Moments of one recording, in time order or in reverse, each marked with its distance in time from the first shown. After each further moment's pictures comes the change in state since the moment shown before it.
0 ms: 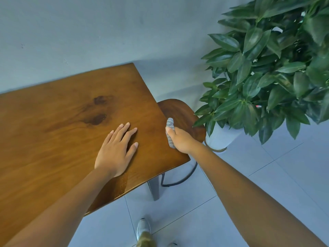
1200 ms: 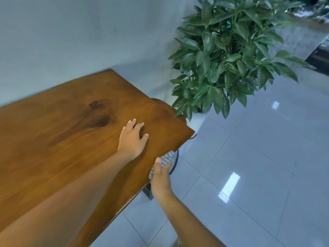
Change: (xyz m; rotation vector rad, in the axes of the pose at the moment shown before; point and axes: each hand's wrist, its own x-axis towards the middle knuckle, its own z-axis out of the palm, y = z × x) left_hand 0.006 -0.029 -0.018 -0.398 -0.090 0.185; right_hand -0.114 -0.074 0.251 0.855 0.595 0.245
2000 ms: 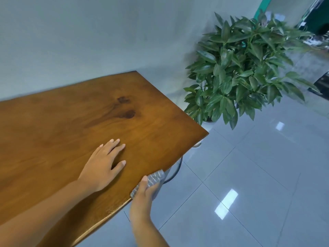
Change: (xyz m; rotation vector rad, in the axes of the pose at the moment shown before) left_hand -0.157 -0.135 -0.077 0.194 -0.049 0.163; right_hand -0.102 0.054 0.093 0.241 0.054 0.024
